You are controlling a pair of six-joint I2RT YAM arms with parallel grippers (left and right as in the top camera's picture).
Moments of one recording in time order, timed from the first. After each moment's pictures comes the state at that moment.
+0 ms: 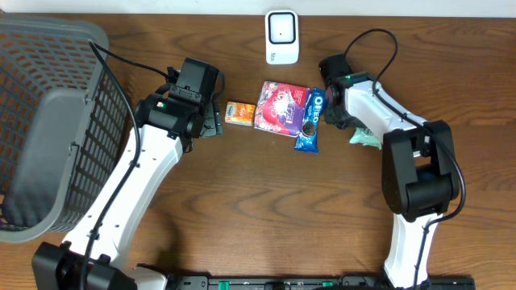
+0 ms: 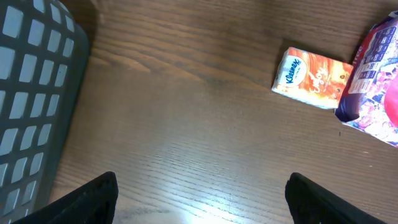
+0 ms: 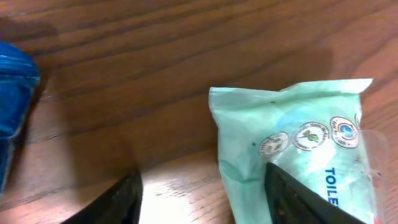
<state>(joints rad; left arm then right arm) -0.34 1.52 1.34 -1.00 -0.28 -0.44 0.27 2.14 1.50 -0.80 0.39 0.48</state>
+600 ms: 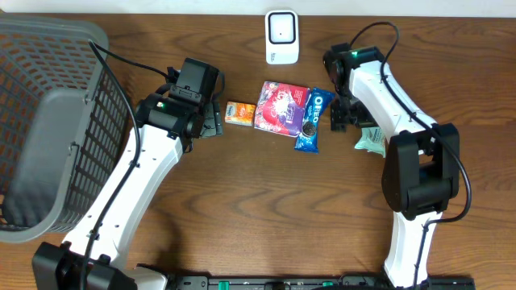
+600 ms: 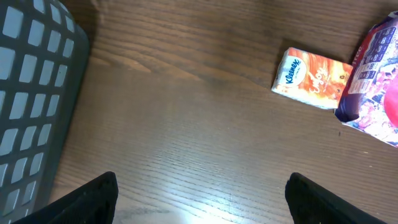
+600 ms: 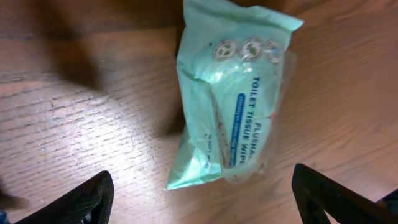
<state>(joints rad) -0.34 1.52 1.34 -1.00 -0.28 -0.44 0.26 2.15 1.73 -1.32 0.36 0.41</state>
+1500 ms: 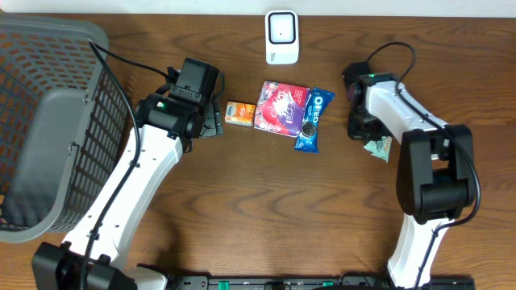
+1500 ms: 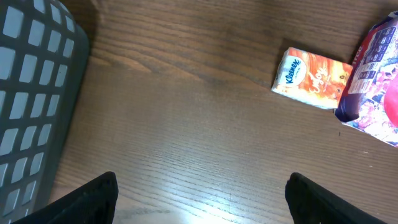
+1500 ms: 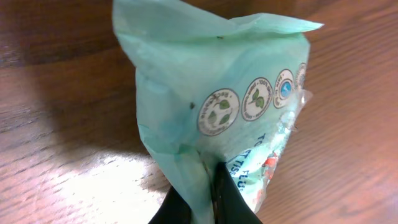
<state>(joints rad) -0.34 1.52 1.34 -1.00 -0.28 -0.44 0.15 2.10 1.46 -1.00 0.35 0.34</state>
